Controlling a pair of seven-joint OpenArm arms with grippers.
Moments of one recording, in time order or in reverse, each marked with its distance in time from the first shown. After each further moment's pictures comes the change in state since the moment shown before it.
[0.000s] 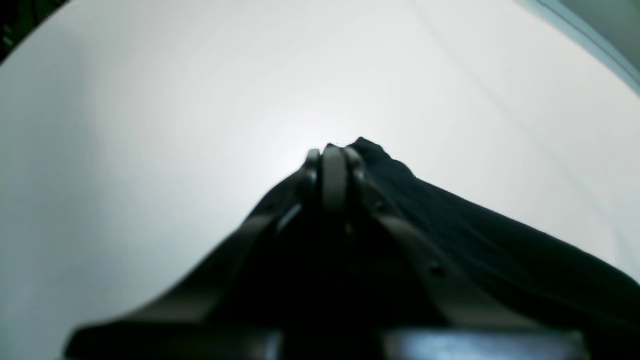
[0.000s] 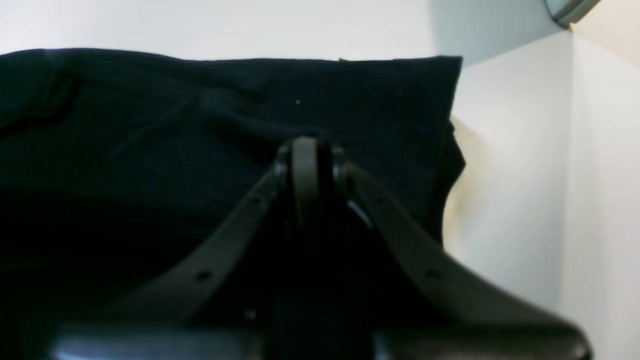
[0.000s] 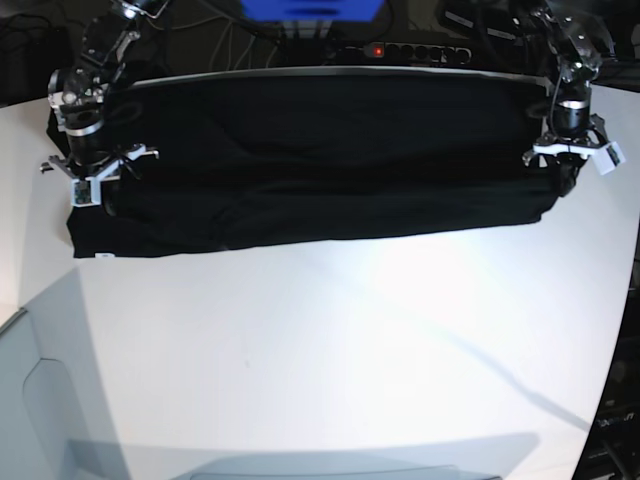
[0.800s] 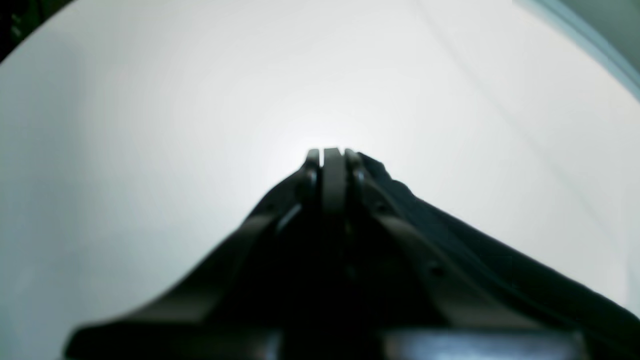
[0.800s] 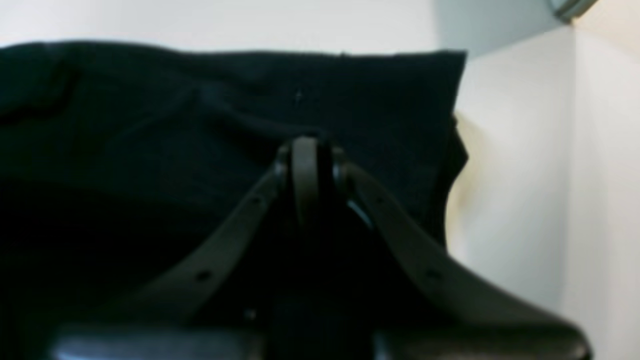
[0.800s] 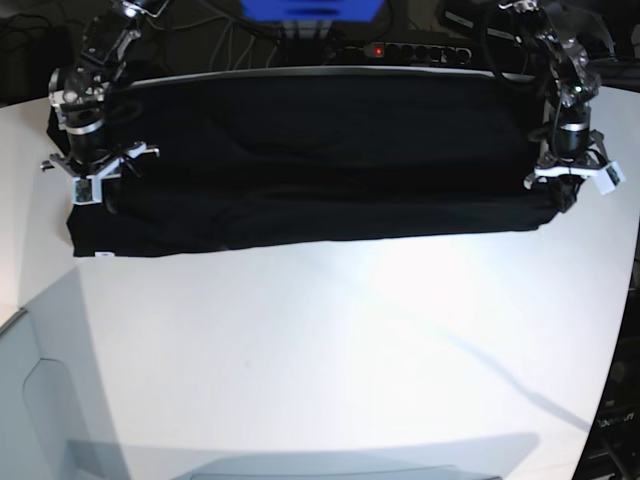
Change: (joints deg) left arm -3.5 -3.2 4.8 -2.4 0.0 6.6 0.0; right arm -0.3 -0.1 0.0 0.0 -0.2 0.0 0.0
